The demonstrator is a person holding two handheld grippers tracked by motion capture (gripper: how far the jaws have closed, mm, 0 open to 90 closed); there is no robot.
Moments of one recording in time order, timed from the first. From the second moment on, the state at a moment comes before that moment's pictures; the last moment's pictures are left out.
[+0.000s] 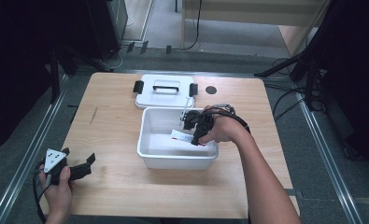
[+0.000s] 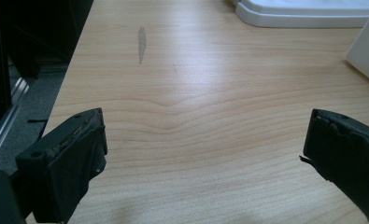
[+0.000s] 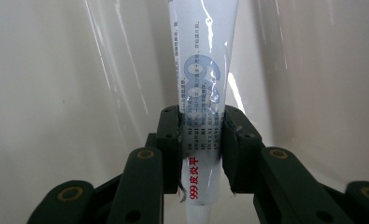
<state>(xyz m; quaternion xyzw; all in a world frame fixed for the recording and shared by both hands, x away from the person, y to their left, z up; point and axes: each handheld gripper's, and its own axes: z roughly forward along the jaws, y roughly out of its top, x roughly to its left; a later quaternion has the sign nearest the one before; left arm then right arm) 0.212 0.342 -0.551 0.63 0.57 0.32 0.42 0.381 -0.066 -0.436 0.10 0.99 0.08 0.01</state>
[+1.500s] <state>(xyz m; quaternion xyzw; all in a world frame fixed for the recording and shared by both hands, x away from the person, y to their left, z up) 0.212 0.342 -0.551 0.63 0.57 0.32 0.42 0.381 -0.041 -0.471 0.15 0.99 -0.04 0.00</state>
